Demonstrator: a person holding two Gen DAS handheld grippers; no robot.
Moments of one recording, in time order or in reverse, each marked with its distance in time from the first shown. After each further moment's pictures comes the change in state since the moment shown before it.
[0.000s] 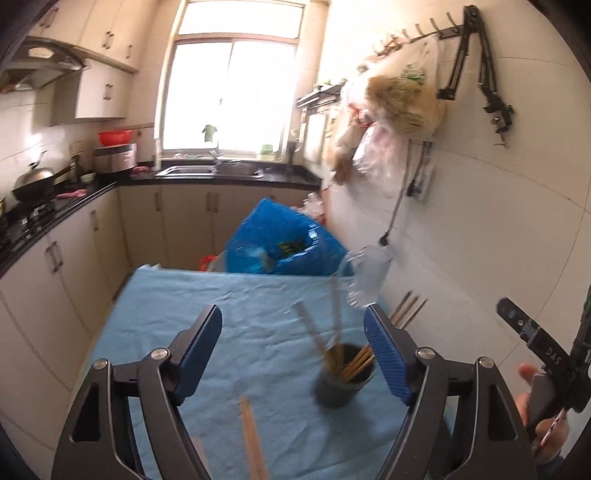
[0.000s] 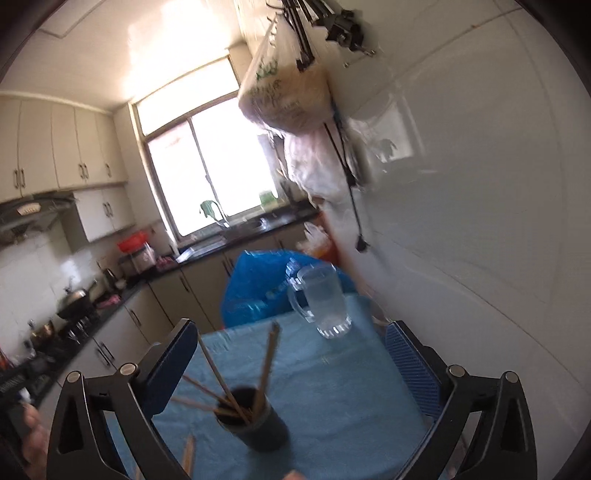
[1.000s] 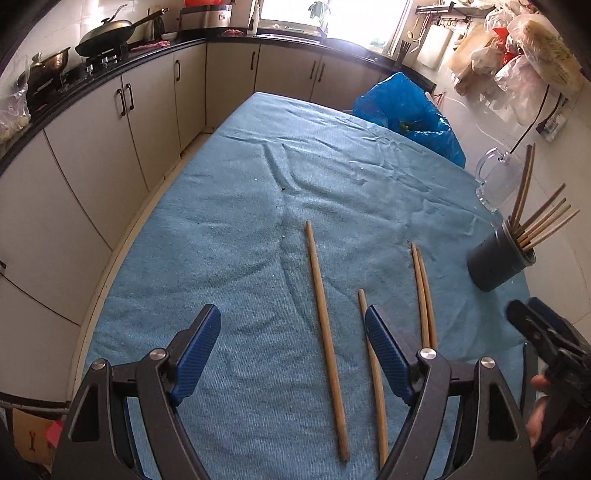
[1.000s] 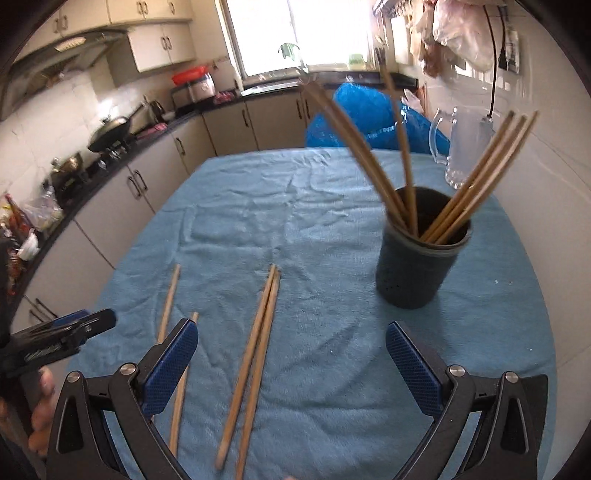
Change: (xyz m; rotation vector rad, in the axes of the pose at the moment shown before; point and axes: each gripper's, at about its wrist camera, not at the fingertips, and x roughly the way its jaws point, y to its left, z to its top) left arm 0.048 0.182 -0.151 -0.262 0.453 0.202; right arm 0.102 0.160 -0.170 -0.293 0.563 0.145
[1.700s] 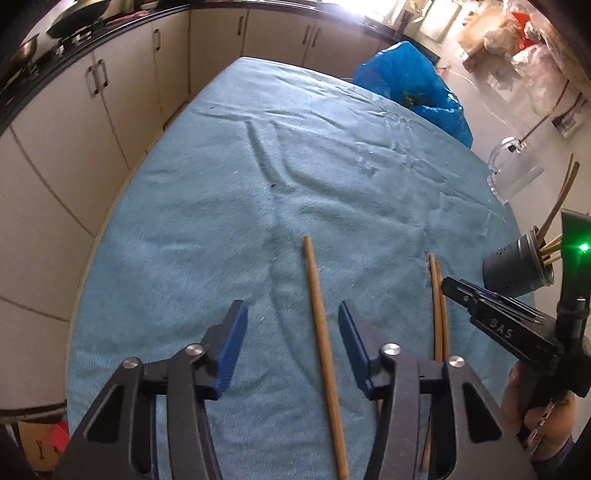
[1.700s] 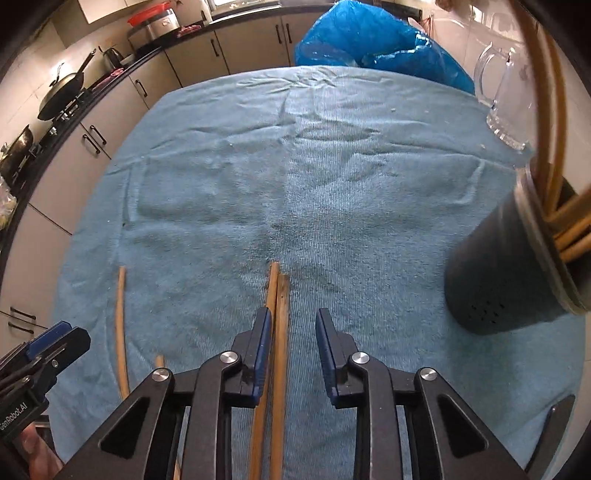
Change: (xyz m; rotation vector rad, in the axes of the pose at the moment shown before) left arm 0.063 0.000 0.048 0.025 0.148 -0.041; right arm 0.124 0.015 0.044 0.064 0.306 -0.060
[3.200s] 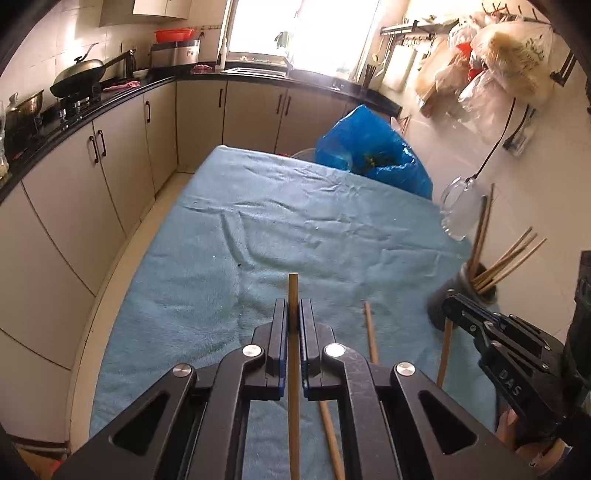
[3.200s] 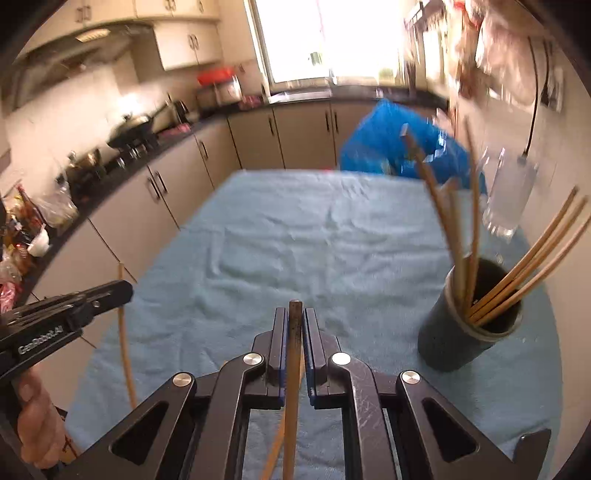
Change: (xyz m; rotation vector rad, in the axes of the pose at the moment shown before) left arm -0.095 -0.039 -0.007 0.059 -0.270 -0.035; right arm -0.120 0.011 -0.037 -0.154 -0.376 0.121
